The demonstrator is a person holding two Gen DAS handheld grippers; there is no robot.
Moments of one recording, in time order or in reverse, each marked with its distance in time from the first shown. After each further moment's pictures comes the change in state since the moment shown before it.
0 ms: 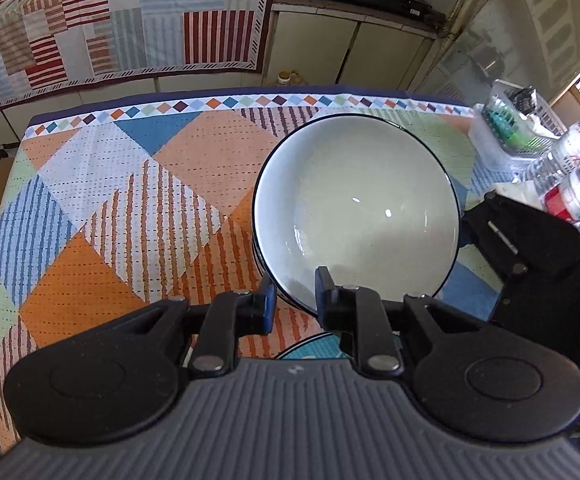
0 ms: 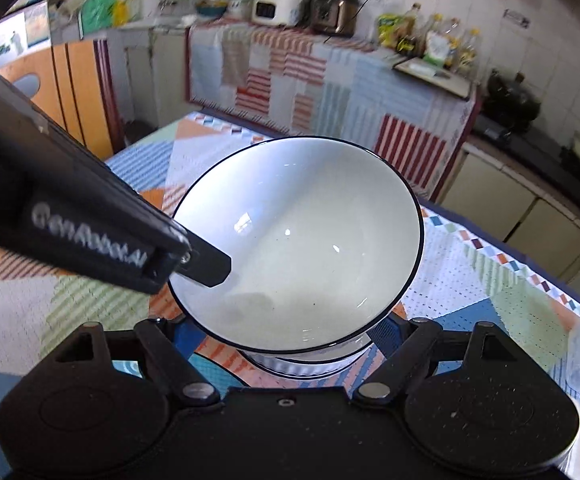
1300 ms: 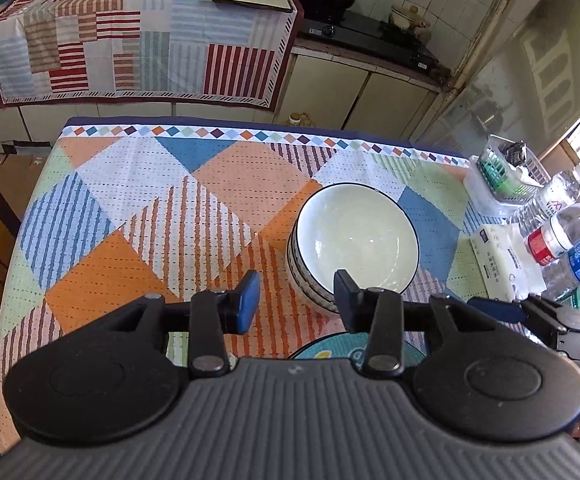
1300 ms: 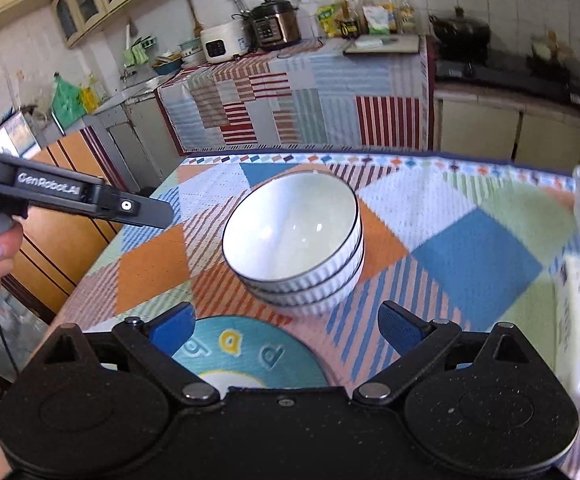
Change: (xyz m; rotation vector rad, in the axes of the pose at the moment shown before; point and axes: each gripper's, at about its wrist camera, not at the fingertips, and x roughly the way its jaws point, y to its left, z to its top) left arm -0.056 0.041 -0.026 -0.103 -0.144 -0.044; right arm -0.049 -0.032 -0.059 0.415 -0.089 0.127
